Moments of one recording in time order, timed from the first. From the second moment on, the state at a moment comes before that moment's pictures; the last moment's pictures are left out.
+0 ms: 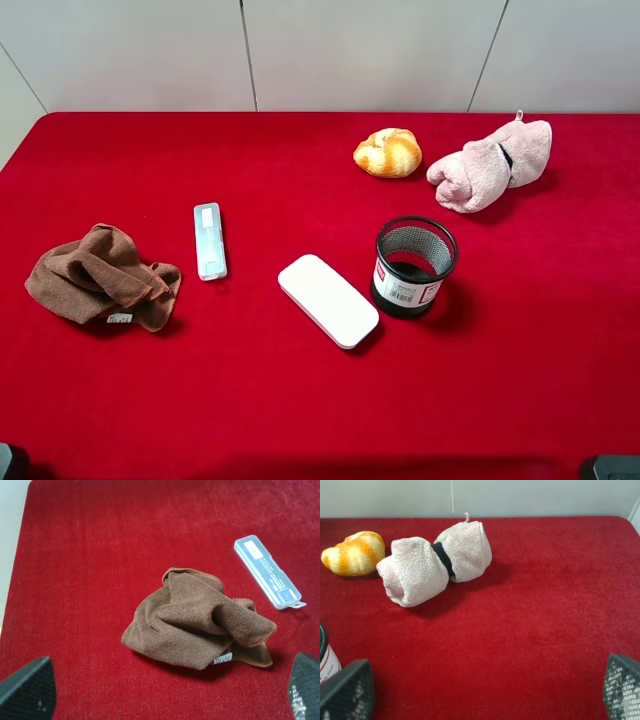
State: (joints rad) left arm 0.03 0.00 -0.49 -0.08 1.07 0.18; right arm -0.06 -0.01 -0.50 0.02 1.02 -0.03
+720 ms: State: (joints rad) left arm 0.03 0.00 -0.49 -0.08 1.07 0.18; right arm -0.06 0.67 -0.77 0.06 0.92 0.02
